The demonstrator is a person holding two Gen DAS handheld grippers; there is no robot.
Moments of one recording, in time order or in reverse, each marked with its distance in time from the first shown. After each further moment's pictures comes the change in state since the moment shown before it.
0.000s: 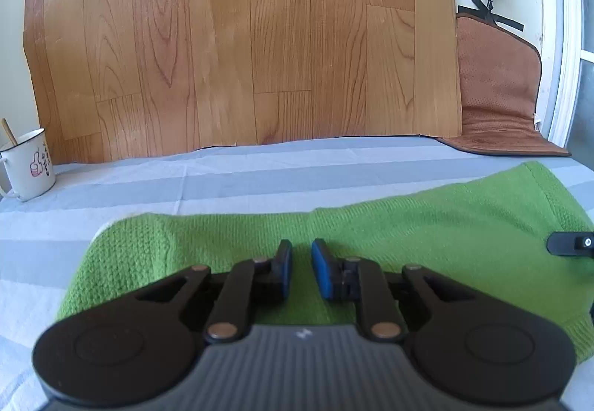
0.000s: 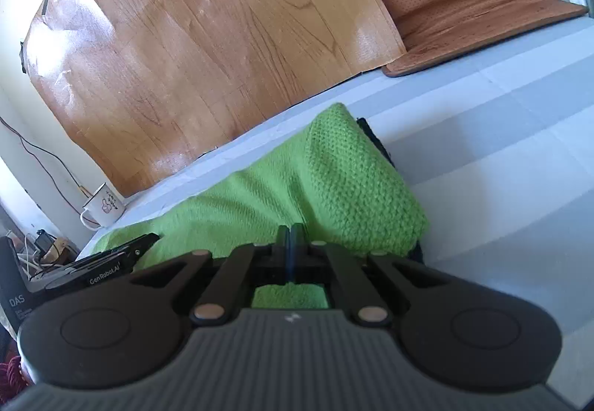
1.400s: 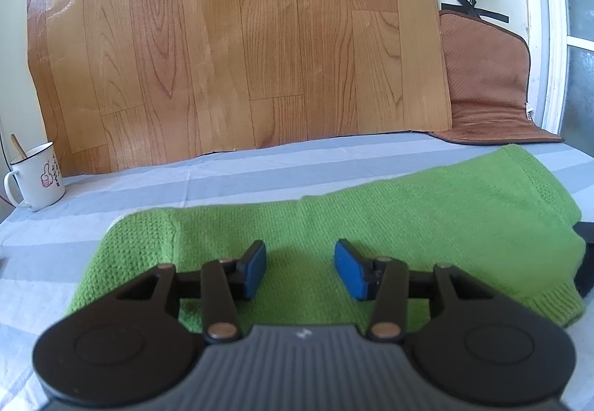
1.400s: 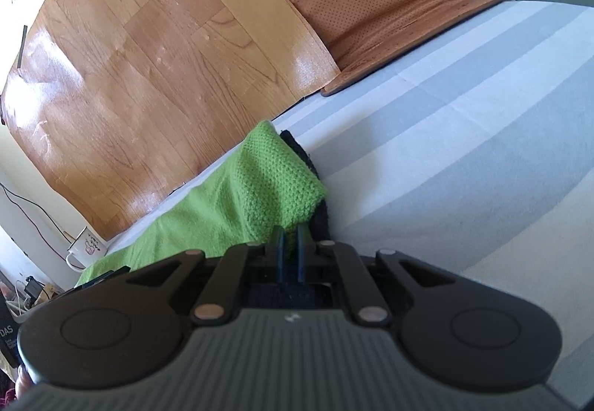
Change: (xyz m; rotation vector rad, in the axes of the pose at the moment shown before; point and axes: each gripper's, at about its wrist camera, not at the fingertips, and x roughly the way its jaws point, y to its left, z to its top) left arm -0.023 -0.007 -0.013 0.051 -0.021 0.008; right arm -0.038 -0.031 -0.024 0.130 -0.124 -0.075
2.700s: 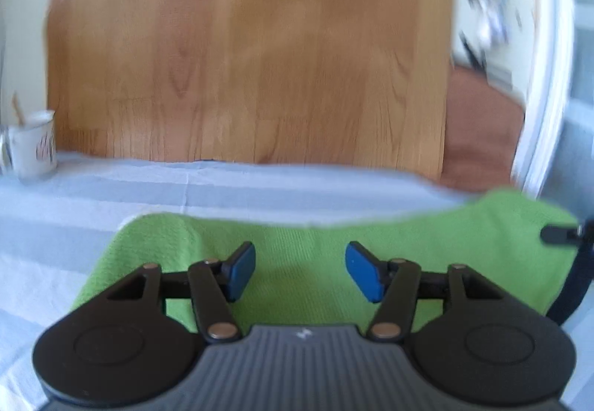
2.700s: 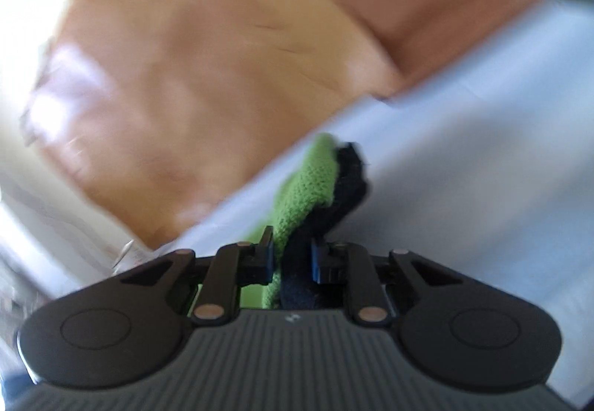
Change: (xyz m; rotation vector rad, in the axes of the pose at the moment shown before) left arm -0.018 0.050 0.005 -0.249 -0.088 -0.134; right arm -0.004 0.087 0.031 -0.017 0.038 0.104
